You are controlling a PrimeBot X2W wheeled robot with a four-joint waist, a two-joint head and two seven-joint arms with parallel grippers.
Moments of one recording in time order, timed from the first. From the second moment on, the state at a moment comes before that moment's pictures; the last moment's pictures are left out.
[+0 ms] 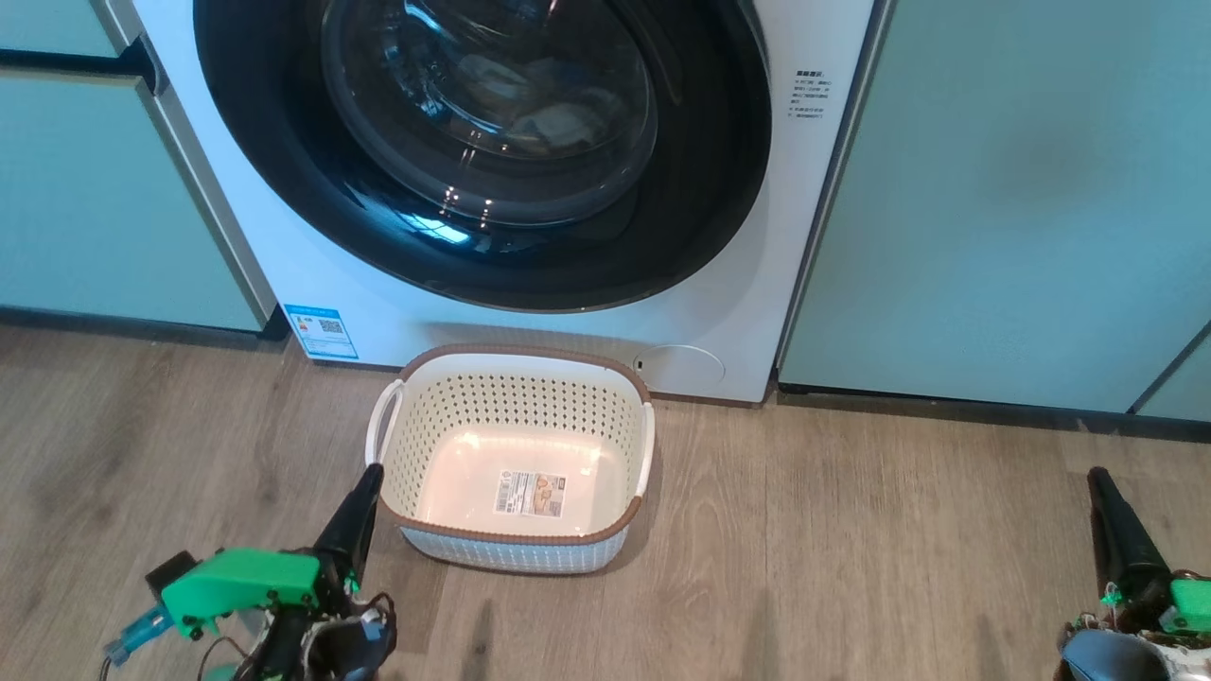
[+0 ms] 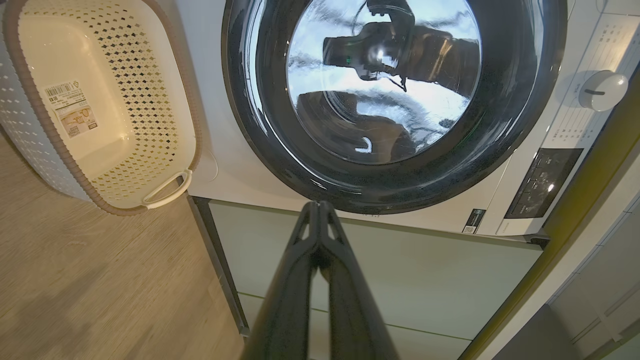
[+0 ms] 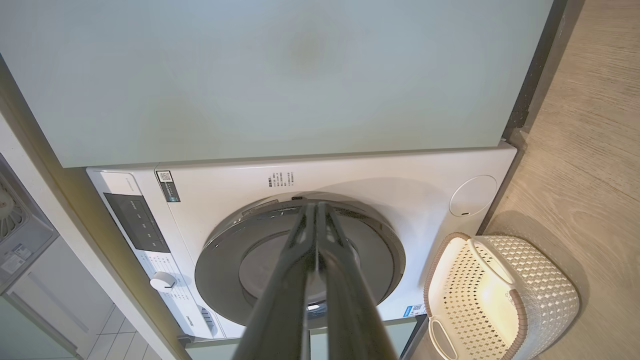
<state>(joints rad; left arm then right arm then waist) -0.05 0.06 0.04 0.27 -1.63 -0.12 0.08 -0.05 -0.05 -0.10 0.28 1.63 0.13 0.08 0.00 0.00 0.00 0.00</state>
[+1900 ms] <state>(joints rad) -0.05 0.05 0.06 0.27 -1.63 -0.12 0.10 -0.05 -0.05 -0.11 0.28 1.63 0.13 0.09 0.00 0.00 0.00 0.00</state>
